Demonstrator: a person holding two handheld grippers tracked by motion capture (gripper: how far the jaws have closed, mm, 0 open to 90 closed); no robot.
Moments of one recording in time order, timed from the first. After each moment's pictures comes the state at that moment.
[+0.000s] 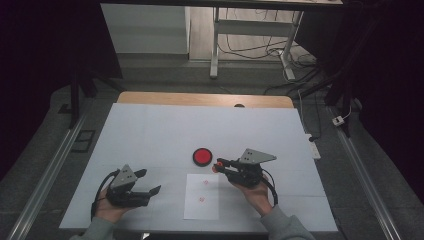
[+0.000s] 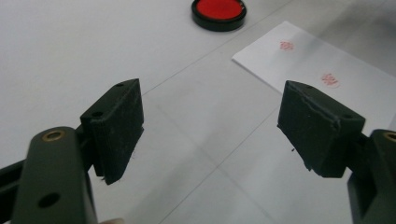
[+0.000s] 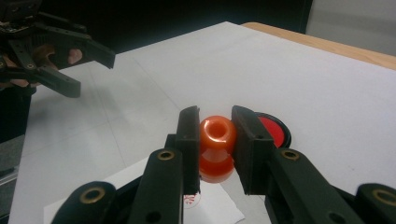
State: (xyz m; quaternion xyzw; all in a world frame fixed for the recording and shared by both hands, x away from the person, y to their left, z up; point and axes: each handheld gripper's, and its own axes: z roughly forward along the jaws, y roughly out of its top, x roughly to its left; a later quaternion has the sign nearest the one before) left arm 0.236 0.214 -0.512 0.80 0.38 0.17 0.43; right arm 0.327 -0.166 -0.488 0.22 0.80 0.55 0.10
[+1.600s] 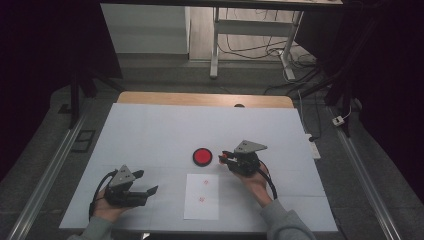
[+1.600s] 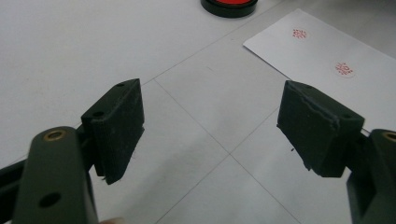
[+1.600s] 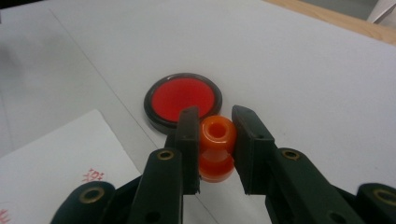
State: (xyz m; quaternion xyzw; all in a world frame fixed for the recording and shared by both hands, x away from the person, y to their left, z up) left arm 0.239 0.217 -0.518 0.80 0.39 0.16 0.41; right arm 0.371 -0.164 -0.510 0.27 0.83 0.46 0.15
